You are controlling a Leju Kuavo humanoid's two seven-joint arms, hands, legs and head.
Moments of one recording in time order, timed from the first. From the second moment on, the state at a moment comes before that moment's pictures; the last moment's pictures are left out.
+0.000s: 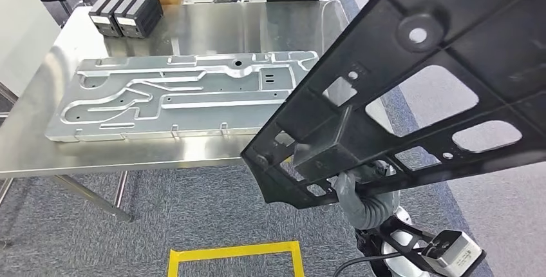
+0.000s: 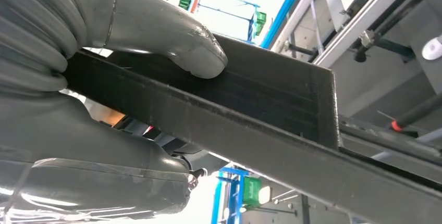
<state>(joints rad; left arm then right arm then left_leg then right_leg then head) -0.08 0.12 -1.09 -0.09 0.86 0.15 -0.39 -0.03 -0.04 0.27 -2.00 -0.02 0.15 -0.62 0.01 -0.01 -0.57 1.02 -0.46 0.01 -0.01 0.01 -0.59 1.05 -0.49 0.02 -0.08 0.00</state>
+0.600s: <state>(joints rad) -0.08 0.12 -1.09 -0.09 0.86 0.14 -0.39 -0.10 -0.04 0.25 -1.96 0.07 0.00 -0.53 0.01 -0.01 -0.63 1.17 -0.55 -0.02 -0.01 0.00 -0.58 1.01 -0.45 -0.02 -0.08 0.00</state>
